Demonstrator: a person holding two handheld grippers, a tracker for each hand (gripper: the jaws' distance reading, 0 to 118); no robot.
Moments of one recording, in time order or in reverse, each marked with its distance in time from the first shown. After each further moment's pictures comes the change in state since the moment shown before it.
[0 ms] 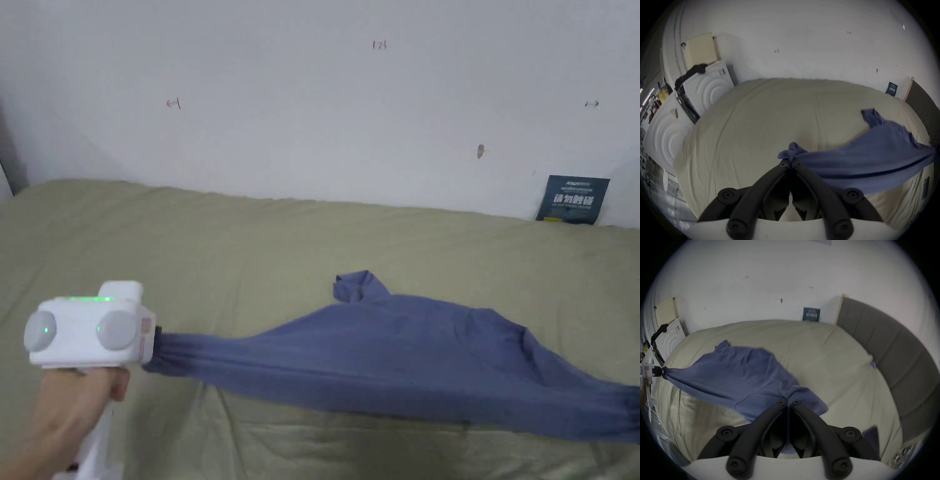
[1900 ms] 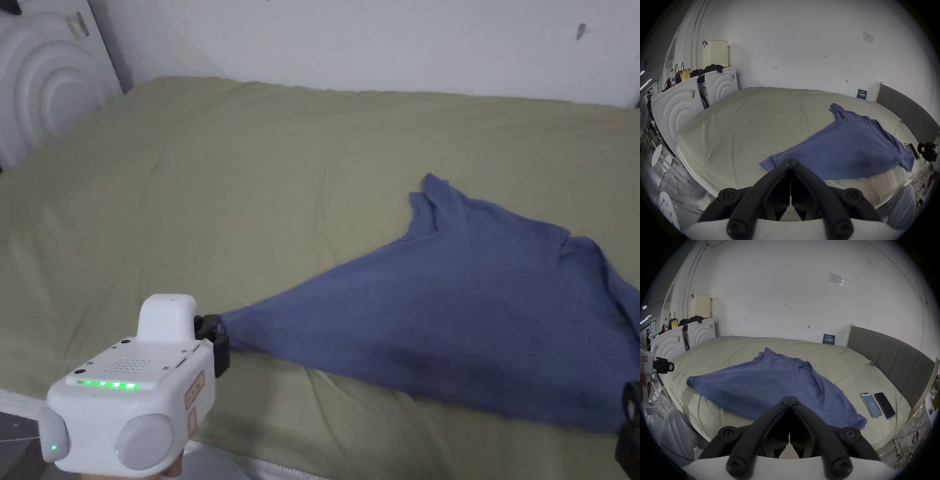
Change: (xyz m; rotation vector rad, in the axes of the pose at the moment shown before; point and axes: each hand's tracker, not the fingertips) left arm -0.056 -0.245 0.196 0.264 -0.103 -0.012; right arm -0.175 -0.227 0.197 0.344 0.089 0.127
